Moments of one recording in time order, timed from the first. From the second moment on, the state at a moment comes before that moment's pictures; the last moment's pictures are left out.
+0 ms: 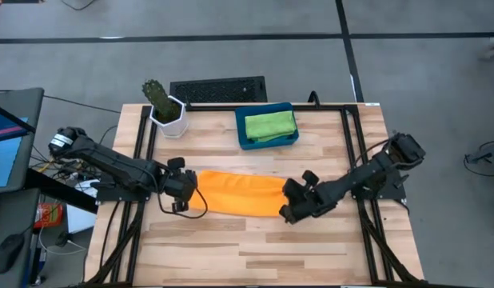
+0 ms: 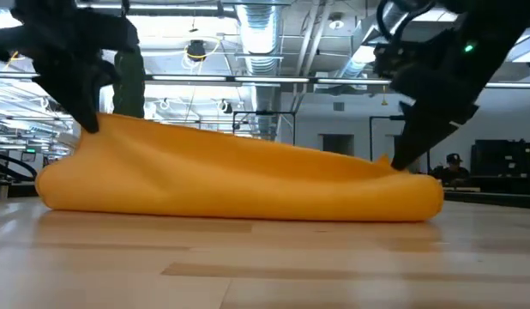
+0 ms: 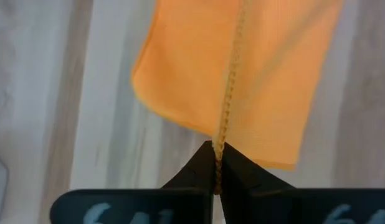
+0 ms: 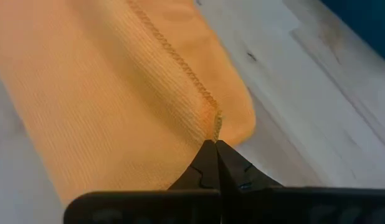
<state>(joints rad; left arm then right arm) -0.33 1.18 0.79 -0.91 -0.30 -0.43 0.46 1.63 0.92 -0.65 0.55 0.92</state>
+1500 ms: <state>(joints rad) -0.19 1.18 0.64 -0.69 -0.36 -0.30 0.26 1.64 0.91 -0.62 0.45 0.81</state>
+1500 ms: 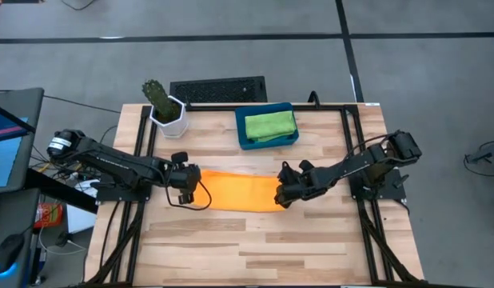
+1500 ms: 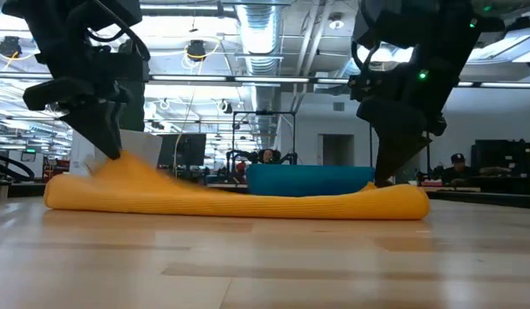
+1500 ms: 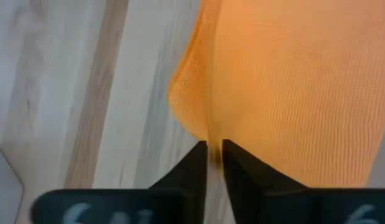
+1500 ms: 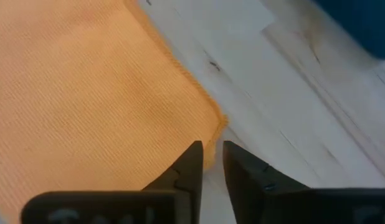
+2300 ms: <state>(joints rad) 0.00 0.94 0.80 -0.72 -0.27 -0.30 0.15 1.54 0.91 -0.58 0.31 0.78</state>
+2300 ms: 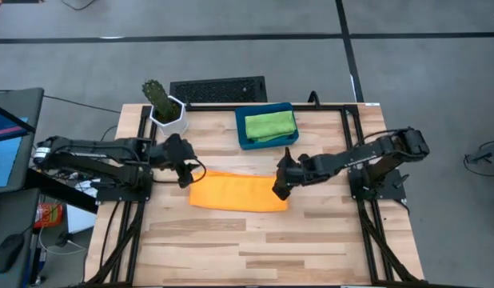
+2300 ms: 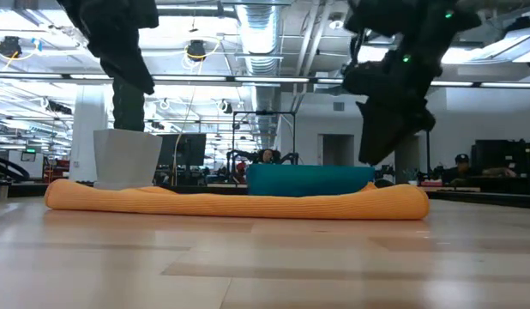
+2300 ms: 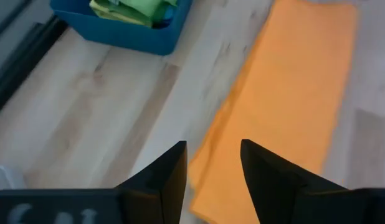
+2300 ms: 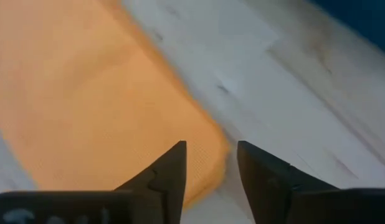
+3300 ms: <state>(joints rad) 0.05 0.88 0.80 -0.73 -0.19 -0.33 0.03 1.64 0.91 -0.56 0.11 0.54</state>
